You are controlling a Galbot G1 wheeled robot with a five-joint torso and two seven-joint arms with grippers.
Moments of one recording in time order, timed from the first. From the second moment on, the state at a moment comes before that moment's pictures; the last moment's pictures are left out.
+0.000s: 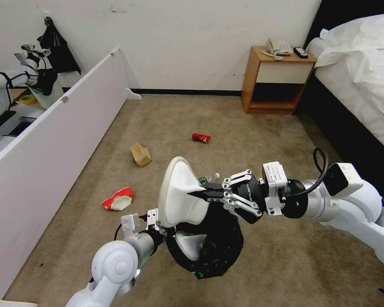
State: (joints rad) left arm 1.29 -1.20 -0.24 -2.13 -1.11 0.74 -0.50; right arm -0.68 0.41 -0.04 2.24 1.16 0.08 -0.76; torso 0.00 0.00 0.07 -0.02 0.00
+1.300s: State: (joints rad) left arm 1.32 -1.19 -0.27 -2.16 -1.12 0.74 -0.48; right arm -0.71 0.42 -0.13 2.13 1.06 0.10 -0.82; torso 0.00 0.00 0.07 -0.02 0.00
